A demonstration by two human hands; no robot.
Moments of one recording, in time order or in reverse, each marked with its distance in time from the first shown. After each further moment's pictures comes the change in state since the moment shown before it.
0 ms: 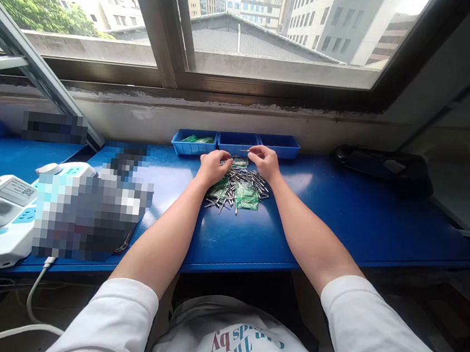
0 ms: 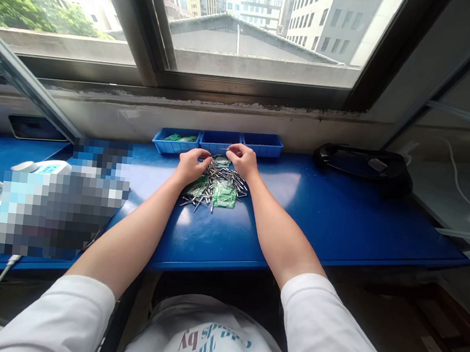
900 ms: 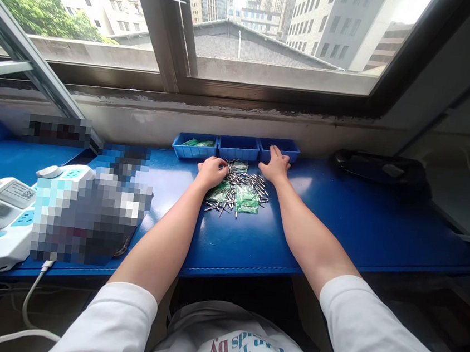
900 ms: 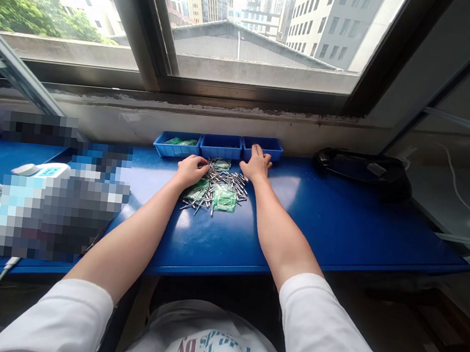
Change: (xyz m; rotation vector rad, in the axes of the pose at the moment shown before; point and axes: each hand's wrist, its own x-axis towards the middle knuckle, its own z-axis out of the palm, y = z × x) left_hand 0.001 -0.013 0.003 0.099 -0.107 -0.137; right_hand 0.009 0.032 -0.017 -0.698 0.060 0.201
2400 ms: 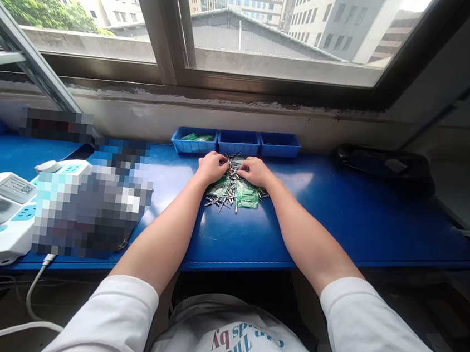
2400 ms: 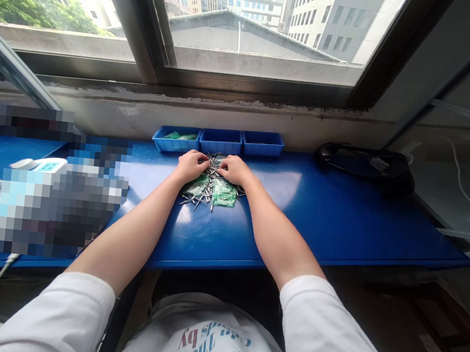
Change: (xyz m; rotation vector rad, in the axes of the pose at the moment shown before) left_hand 0.003 -0.002 0.005 0.036 0.008 0.030; right_hand -0.025 -0.032 0.011 0.159 -0.320 -0.544
